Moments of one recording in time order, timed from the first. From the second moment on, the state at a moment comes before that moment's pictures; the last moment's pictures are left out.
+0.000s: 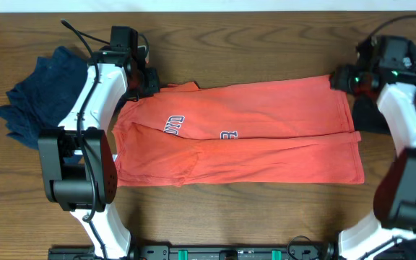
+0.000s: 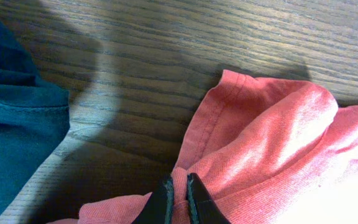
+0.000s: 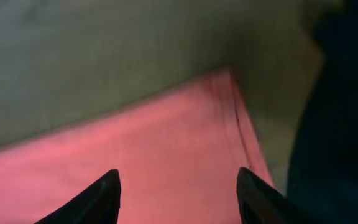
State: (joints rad) left arm -0.05 1.97 1.52 -0.81 0.15 -0.22; right arm -0.17 1.84 1.34 -0.49 -0.17 0.14
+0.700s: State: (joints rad) left arm -0.05 1.97 1.52 -0.81 0.15 -0.22; right arm -0.16 2.15 1.37 -0.17 -0.04 0.16
